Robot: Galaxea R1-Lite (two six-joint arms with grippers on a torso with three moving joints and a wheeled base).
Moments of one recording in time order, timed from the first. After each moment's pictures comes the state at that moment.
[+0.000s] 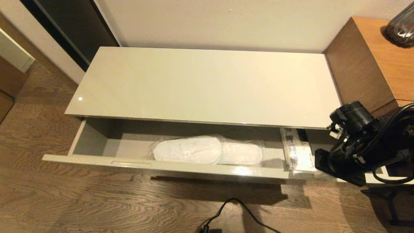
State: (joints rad) left arm 0.01 0.00 0.00 -0.01 0.00 -0.03; right arm 0.18 1.73 -1.02 0.43 -0.01 0.58
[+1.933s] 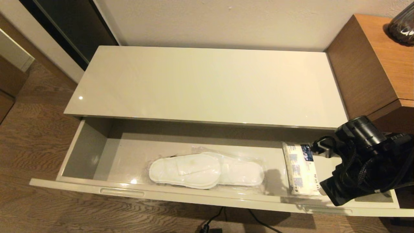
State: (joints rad) left arm 0.01 0.00 0.00 -0.01 0.00 -0.03; right arm 0.30 1.62 -0.86 0.38 -0.05 -0.11
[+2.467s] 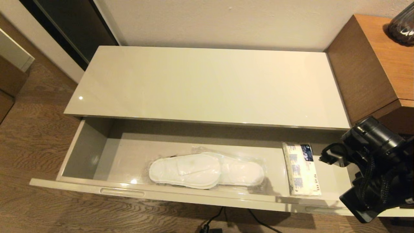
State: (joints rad) left arm 0.01 0.00 0.00 -0.01 0.00 -0.03; right arm 0.46 1.50 -0.96 0.71 -0.31 -0.04
